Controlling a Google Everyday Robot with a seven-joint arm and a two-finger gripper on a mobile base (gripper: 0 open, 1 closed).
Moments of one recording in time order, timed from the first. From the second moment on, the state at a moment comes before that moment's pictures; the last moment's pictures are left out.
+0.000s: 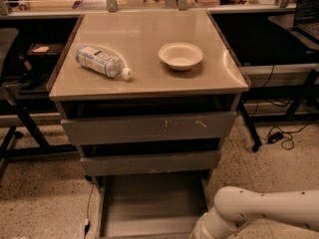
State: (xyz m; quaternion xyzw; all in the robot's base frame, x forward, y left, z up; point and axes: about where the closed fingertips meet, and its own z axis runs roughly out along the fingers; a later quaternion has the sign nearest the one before) arm 0.287 -0.094 0.430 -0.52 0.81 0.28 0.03
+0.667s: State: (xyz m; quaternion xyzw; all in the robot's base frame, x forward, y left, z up) arm 0.287 -0.087 0.340 -0.48 0.82 0.32 0.02
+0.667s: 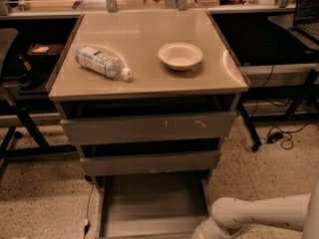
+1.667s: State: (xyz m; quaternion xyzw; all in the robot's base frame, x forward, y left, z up) arm 0.299 -0.085 0.249 -0.43 0.83 0.36 0.02
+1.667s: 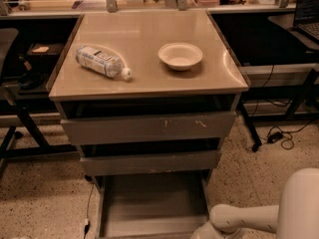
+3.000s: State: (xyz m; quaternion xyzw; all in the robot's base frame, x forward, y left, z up) arm 0.350 -0.091 0.177 -0.41 0.84 0.35 0.04
